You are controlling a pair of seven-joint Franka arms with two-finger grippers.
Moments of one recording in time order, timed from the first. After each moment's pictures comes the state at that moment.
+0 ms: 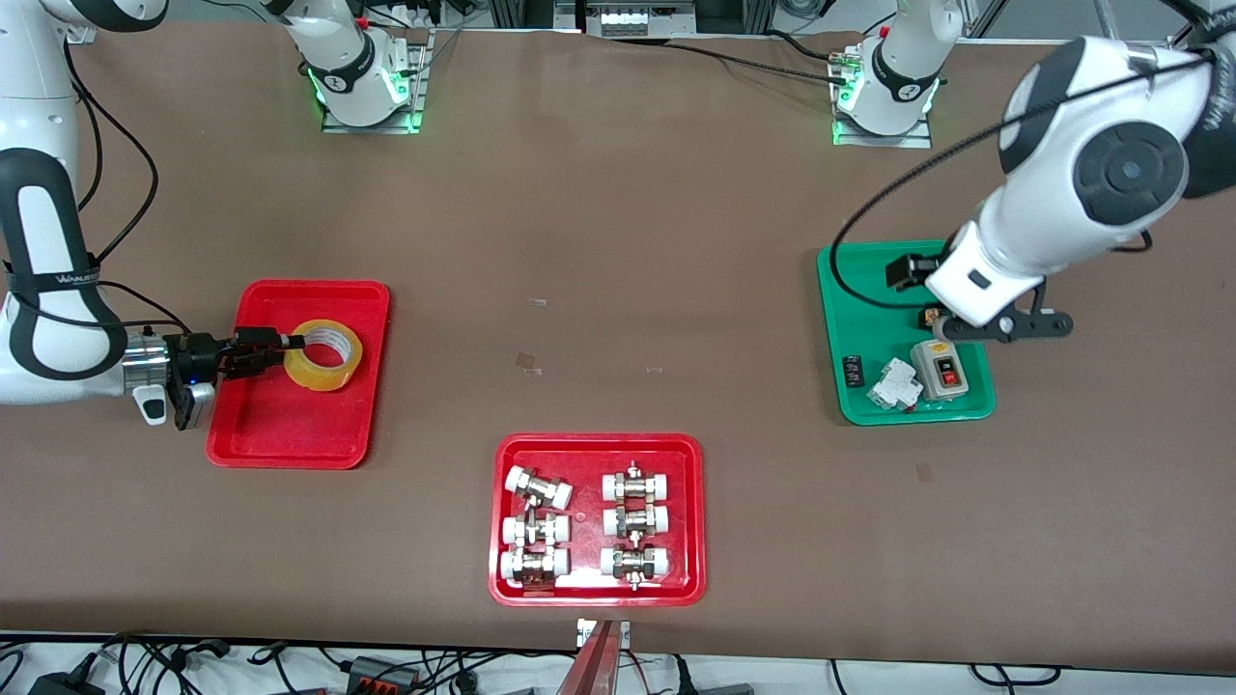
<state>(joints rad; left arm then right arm) 0.06 0.16 -0.33 -1.67 0.10 1.59 -0.32 -0.34 0.74 0.09 -1.58 0.51 1.71 -0.92</state>
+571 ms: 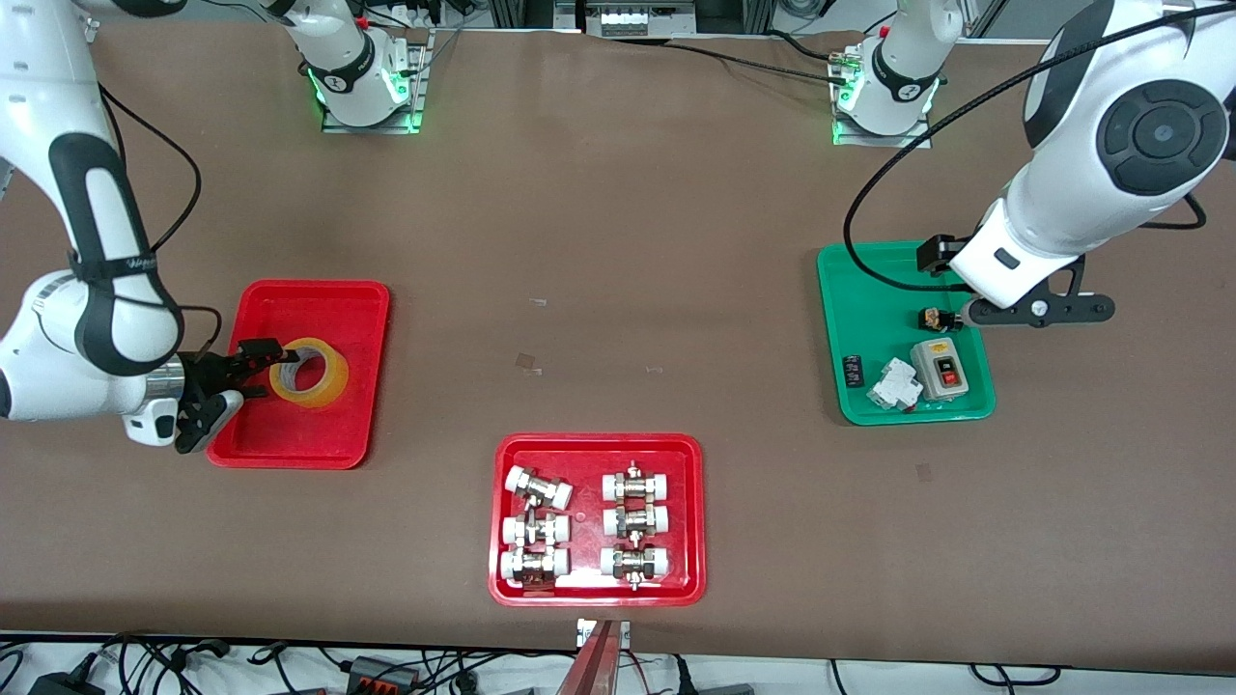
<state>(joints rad) 0.05 0.21 -0.33 -1.52 0.20 1.46 -0.27 -0.22 0.65 0.09 -1.56 0.22 1.88 -0.89</state>
